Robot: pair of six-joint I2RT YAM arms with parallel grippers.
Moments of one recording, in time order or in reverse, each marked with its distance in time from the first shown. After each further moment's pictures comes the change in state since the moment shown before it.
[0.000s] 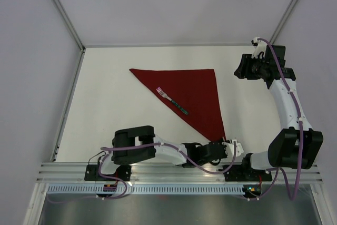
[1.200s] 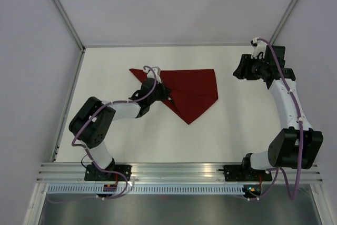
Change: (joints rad) left arm 0.904 -0.347 -0.307 -0.055 0.317 -0.776; right arm 0.000 -0.001 -0.005 0.000 -0.026 0.001
